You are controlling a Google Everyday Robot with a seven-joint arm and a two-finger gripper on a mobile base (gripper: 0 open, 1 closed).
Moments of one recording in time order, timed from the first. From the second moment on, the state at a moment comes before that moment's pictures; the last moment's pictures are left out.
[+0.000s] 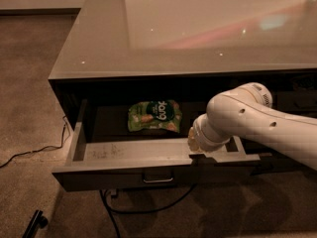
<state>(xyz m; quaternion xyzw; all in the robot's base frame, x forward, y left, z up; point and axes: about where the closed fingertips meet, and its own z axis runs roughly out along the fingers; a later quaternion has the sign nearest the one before) 0.517 -0.128 0.676 -0.79 0.59 -0.07 0.17</state>
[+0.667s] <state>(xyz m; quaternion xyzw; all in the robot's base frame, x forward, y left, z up) 0.503 -0.120 0.654 -0.80 0.58 -0.04 0.16</state>
